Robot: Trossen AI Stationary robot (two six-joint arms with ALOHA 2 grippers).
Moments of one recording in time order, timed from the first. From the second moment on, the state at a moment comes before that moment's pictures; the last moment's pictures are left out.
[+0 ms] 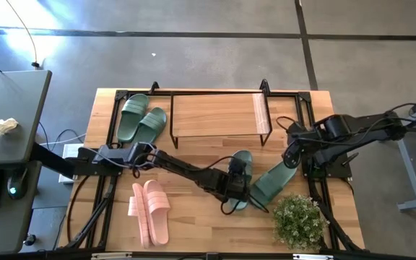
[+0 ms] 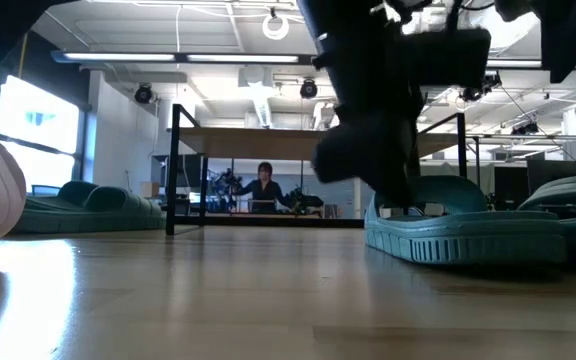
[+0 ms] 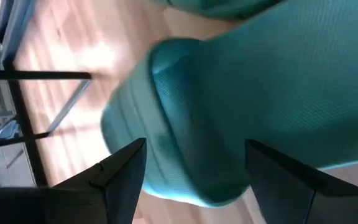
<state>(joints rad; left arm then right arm) -0.16 2.41 2.04 -0.77 -0.60 0.41 0.22 0.99 1.13 -1.49 0.19 1.04</state>
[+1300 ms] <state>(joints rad) -0.22 2.41 2.00 -1.21 -0.86 -0.14 0.22 0.99 1.13 -1.48 0.28 0.98</state>
